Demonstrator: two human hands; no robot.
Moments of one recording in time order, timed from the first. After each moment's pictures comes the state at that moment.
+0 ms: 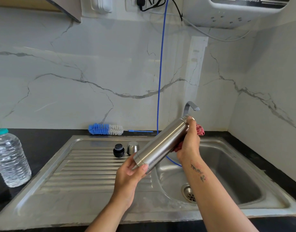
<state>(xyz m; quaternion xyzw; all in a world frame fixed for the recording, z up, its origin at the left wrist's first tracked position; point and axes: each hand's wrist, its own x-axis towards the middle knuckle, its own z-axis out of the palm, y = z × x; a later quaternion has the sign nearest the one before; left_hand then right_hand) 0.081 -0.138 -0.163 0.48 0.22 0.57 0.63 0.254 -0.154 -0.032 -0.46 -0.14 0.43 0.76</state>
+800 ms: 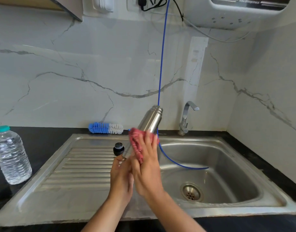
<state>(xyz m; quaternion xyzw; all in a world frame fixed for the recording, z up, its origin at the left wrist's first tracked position) 0.077 -0.133 -0.159 0.31 0.25 0.64 0.66 0.157 -0.167 -0.123 -0.53 -0.65 0.05 0.54</state>
